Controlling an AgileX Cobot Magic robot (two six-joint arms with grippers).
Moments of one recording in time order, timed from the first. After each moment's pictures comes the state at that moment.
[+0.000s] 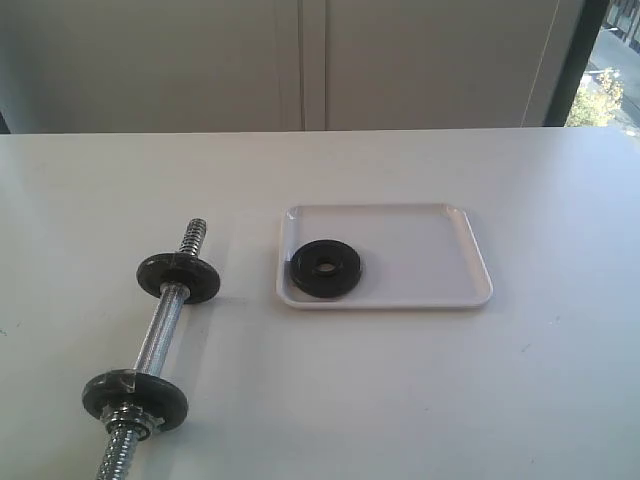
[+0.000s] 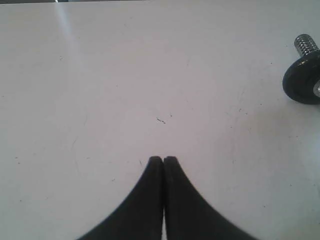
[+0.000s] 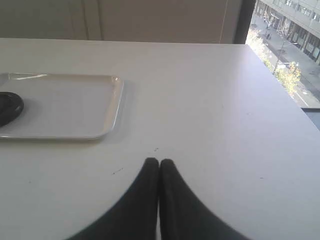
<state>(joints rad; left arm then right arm) 0.06 0.01 0.02 -0.05 0.40 0.06 0.02 0.00 0.00 -0.02 0.34 0.04</state>
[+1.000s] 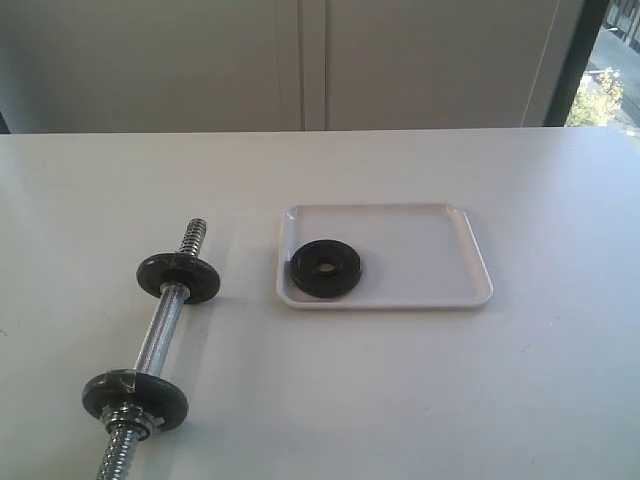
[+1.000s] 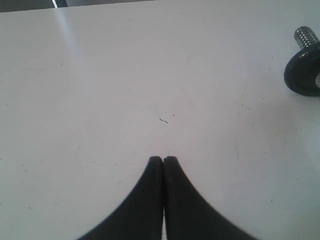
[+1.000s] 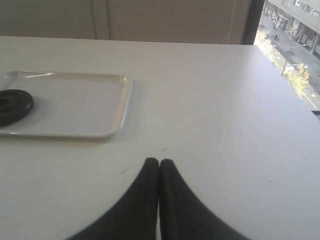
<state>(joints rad) 0.06 0.01 0.02 -0.05 0.40 0.12 0.06 0.00 0.00 -0.02 0.34 0.04</state>
